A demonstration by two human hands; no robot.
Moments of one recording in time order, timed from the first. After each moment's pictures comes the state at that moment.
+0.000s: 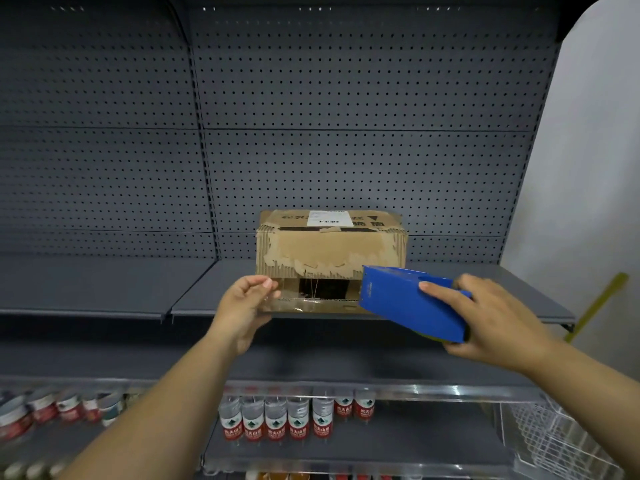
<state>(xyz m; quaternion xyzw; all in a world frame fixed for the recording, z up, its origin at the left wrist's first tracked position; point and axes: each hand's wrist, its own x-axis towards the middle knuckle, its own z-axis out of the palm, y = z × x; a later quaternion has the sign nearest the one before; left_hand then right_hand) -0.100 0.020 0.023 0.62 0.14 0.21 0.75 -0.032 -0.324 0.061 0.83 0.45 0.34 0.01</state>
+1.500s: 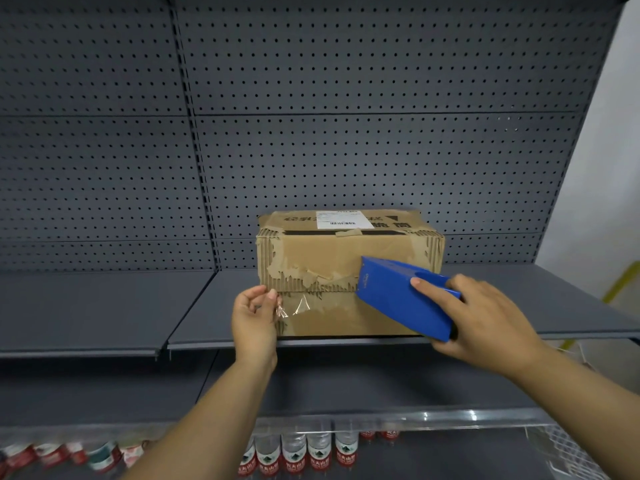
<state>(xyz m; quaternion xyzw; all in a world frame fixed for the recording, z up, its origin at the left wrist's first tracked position) -0.012 0.077 -0.015 0.50 0.15 0.37 0.77 0.029 -0.215 0.040 0.83 0.40 0.38 0.00</state>
